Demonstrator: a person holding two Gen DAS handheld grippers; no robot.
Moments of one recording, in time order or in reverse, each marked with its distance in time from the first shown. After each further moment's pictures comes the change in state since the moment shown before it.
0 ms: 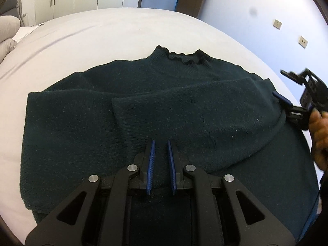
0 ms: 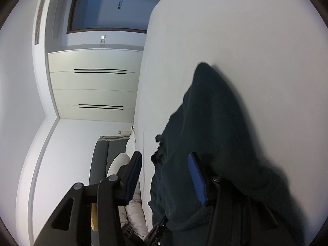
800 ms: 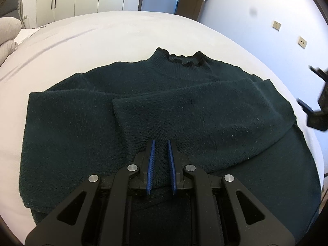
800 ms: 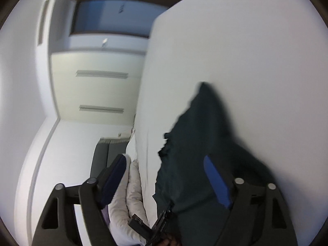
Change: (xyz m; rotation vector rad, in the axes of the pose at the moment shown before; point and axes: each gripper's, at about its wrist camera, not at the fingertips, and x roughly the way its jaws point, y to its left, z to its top) left arm -0.010 0.000 -0.002 -0.001 -0.023 0.001; right arm -0.053 0.032 -0.013 -0.061 -0.020 -0.007
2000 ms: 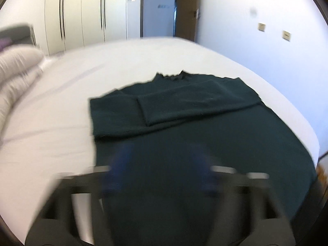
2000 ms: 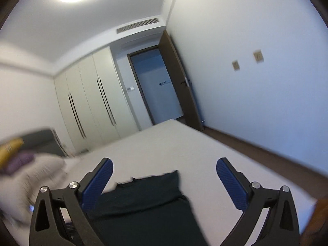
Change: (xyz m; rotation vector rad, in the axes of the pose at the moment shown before) left arm -0.181 -0.045 -0.095 0.135 -0.199 0.130; right arm -0.232 0.128 -0.222 -0.914 -0.705 -0.433
